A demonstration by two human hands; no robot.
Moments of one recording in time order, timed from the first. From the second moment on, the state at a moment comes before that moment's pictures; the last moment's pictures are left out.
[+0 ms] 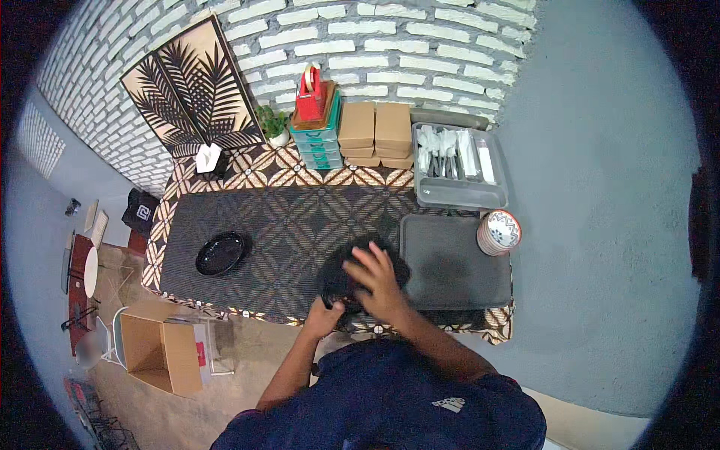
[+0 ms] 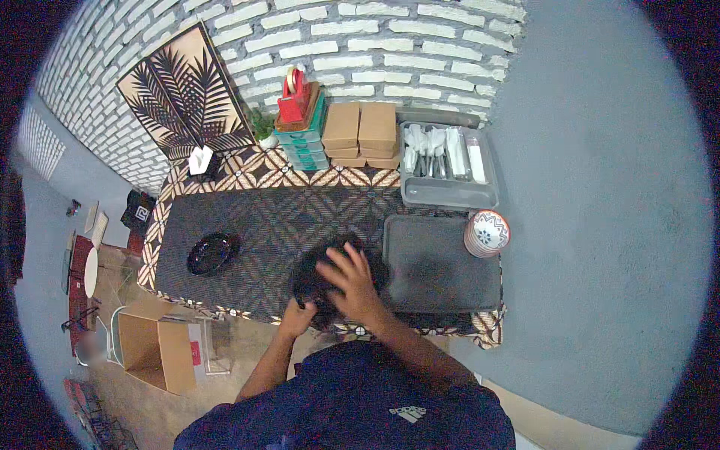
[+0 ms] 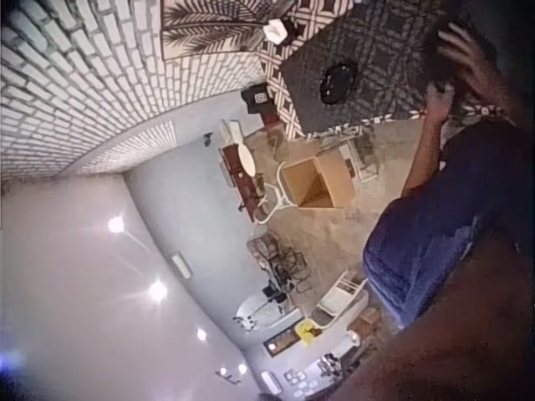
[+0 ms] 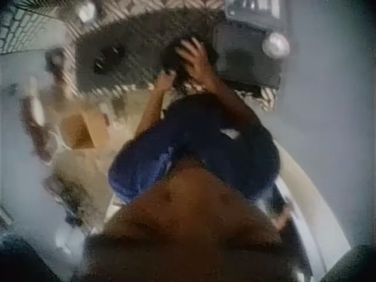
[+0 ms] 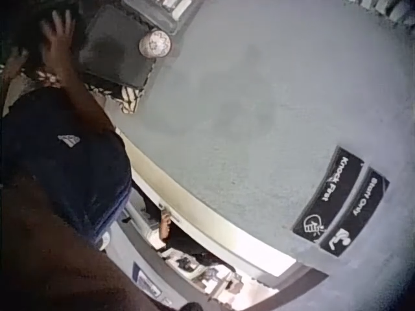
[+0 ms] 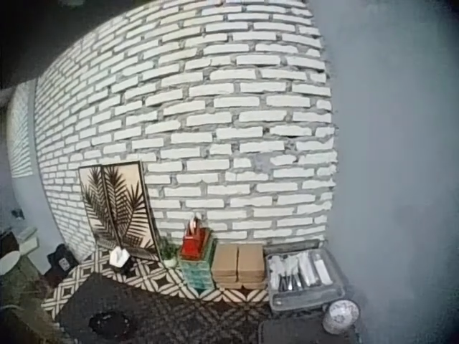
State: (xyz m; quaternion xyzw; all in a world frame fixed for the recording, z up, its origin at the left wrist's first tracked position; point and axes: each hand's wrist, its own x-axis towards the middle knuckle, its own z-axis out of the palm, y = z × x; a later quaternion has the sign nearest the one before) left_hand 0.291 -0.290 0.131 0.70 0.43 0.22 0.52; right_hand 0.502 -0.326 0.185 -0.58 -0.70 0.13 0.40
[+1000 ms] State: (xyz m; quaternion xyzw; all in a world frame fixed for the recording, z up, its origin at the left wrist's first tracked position) left_hand 0.361 -0.261 0.225 0.99 0.10 0.01 0.11; right_hand 0.545 -0.359 0.211 -0.49 0.04 0.54 0.68
